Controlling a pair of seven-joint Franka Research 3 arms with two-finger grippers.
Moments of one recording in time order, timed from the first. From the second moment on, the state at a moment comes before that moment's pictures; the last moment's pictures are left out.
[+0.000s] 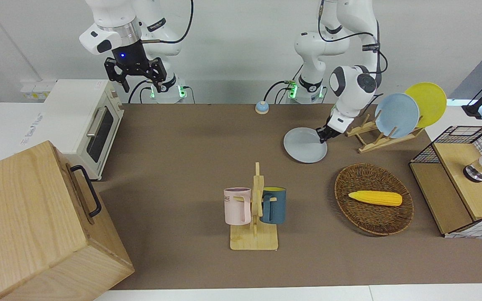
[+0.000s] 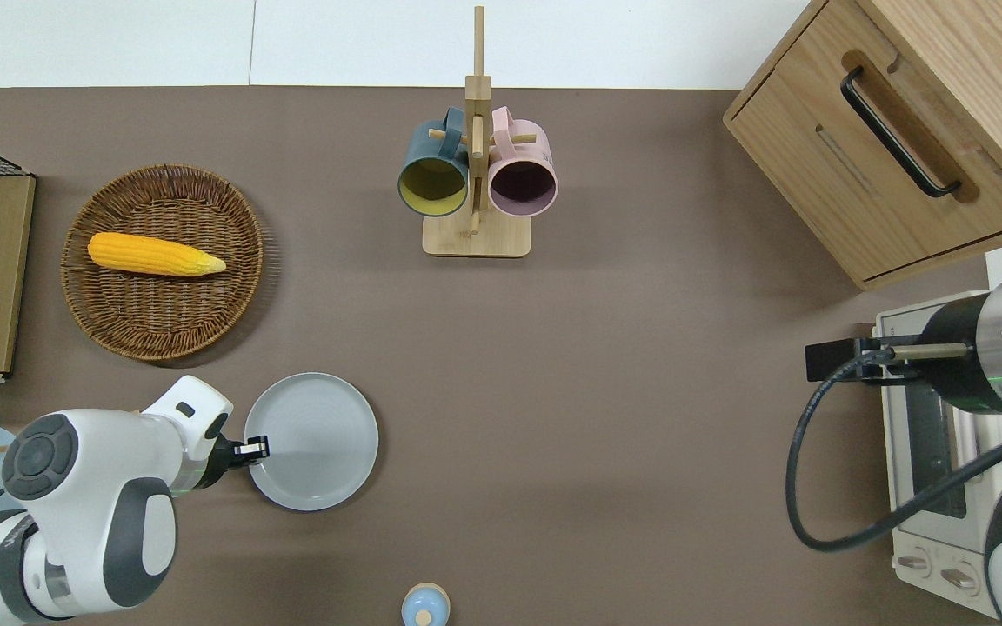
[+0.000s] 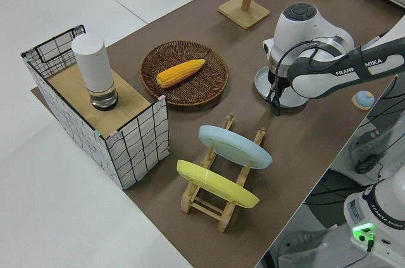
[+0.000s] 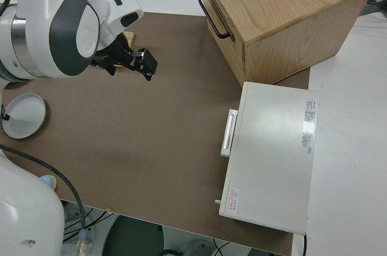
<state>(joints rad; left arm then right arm) -0.01 -0.13 -0.08 -2.58 -0.22 2.38 -0.10 -0.25 -0.12 0.37 -1.63 0.05 1.51 0.17</state>
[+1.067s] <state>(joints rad) -0.32 -0.11 -0.23 -2.59 -0.37 2.50 -0.59 -0.25 -0.12 0.37 -1.63 0.05 1.51 0.17</state>
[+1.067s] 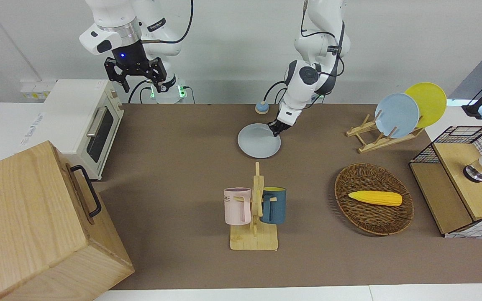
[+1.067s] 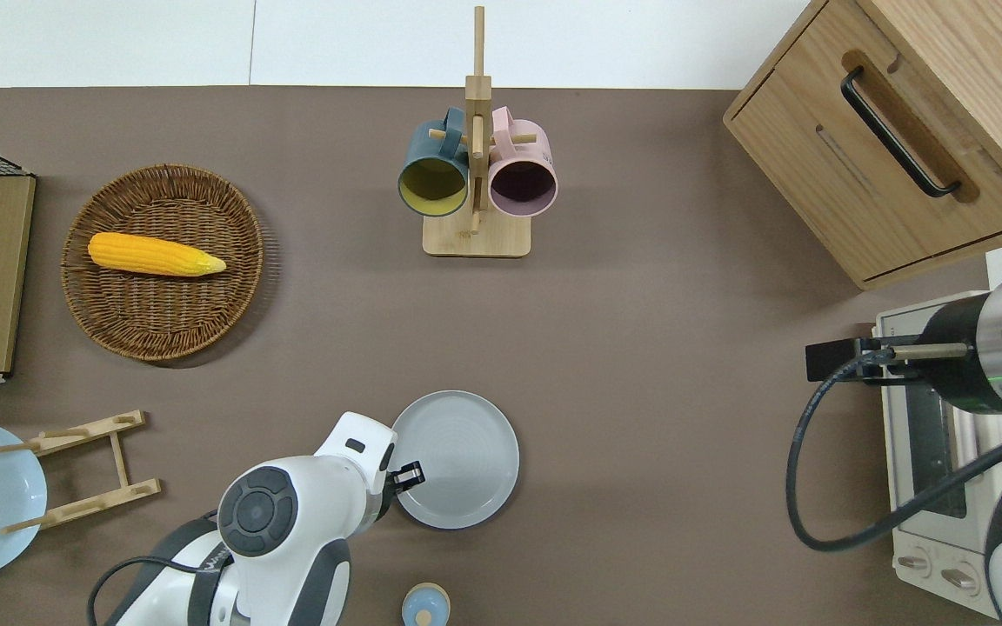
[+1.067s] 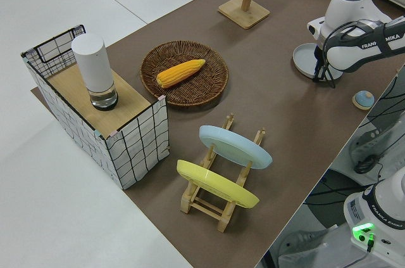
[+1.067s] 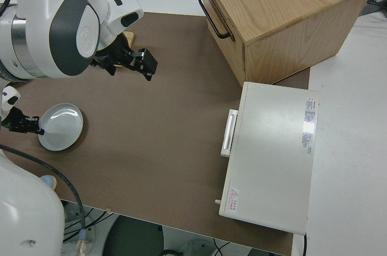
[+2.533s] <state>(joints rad) -0.68 0.09 -0.17 -2.43 -0.48 2.72 -0.87 -0.25 -0.12 0.37 -1.63 0.05 1.51 0.17</state>
